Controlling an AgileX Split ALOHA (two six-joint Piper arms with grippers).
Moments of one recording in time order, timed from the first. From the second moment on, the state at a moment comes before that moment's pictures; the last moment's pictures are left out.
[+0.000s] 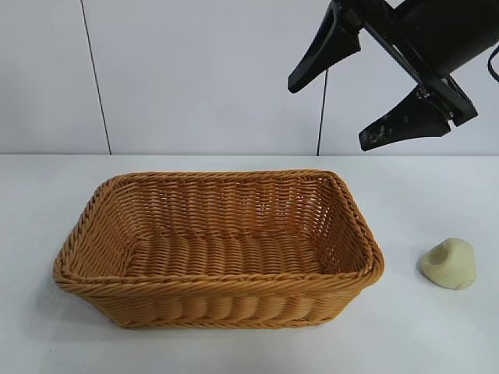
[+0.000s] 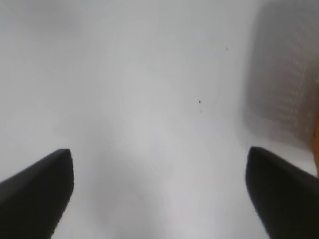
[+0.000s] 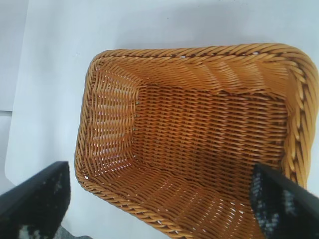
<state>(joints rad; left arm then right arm) -0.02 1.51 -1.28 0.10 1.21 -0.13 0.21 1.56 -1.05 0.84 0.76 -0.35</state>
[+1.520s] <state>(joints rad) -0.02 -0.01 -0.50 0.00 1.07 -0.09 0.21 1.56 -1.06 0.82 0.78 -0.33</state>
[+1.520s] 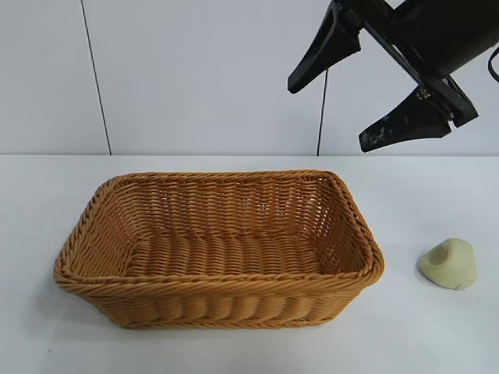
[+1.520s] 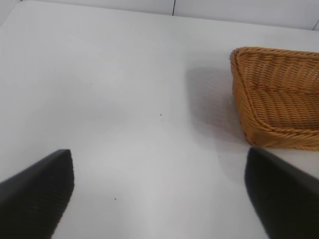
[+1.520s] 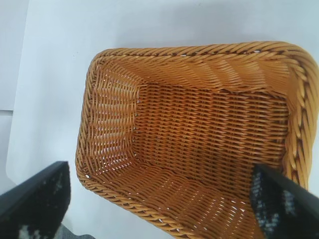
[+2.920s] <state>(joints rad) -0.02 -0.01 -0.50 0.00 1.07 -0.09 0.05 1.96 -1.26 0.09 0.90 0.08</state>
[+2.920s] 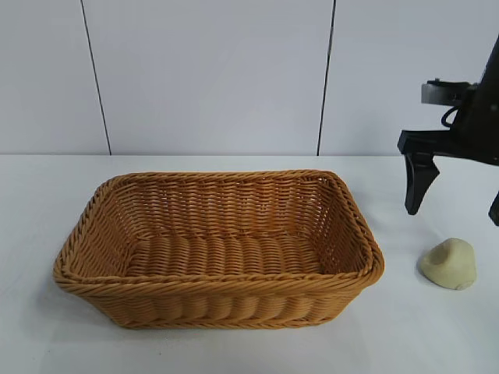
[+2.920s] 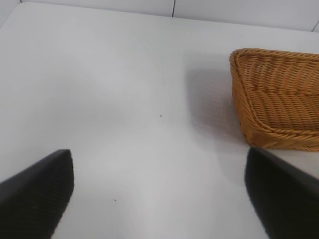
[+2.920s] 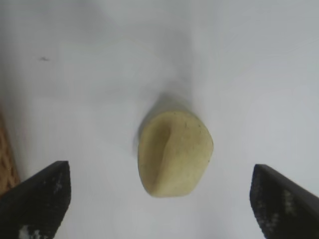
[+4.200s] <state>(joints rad) -0.02 -0.01 -0.50 0.00 1.07 -0.09 0.07 1.91 -1.58 0.06 1.19 0.08</state>
